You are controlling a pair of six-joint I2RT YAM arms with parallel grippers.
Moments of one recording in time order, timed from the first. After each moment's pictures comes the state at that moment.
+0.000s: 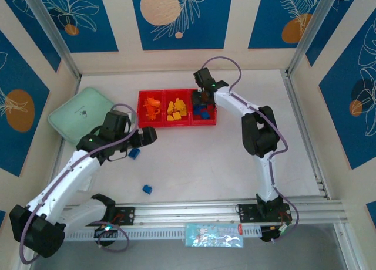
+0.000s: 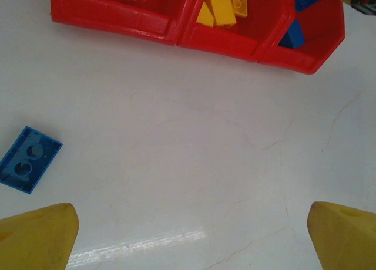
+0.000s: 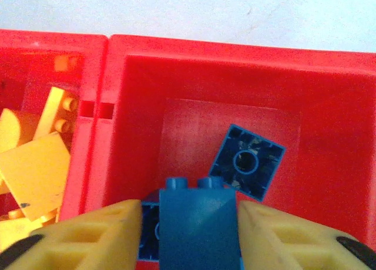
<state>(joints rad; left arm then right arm) -0.43 1.01 0.91 -0.75 0.16 -0.65 0.47 2.16 1.80 -0.64 0.08 0.32</state>
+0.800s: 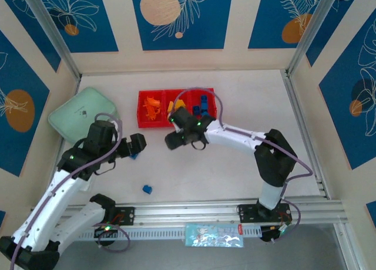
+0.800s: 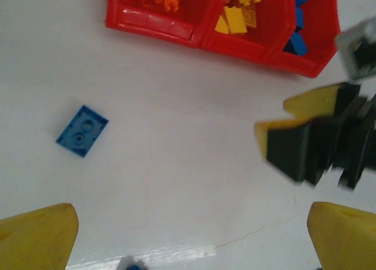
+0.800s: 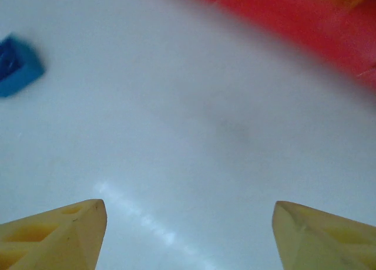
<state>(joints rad) -0.43 0.77 0.92 -0.96 0.07 -0.66 0.90 1.77 1.30 -0.58 0.01 0.34</state>
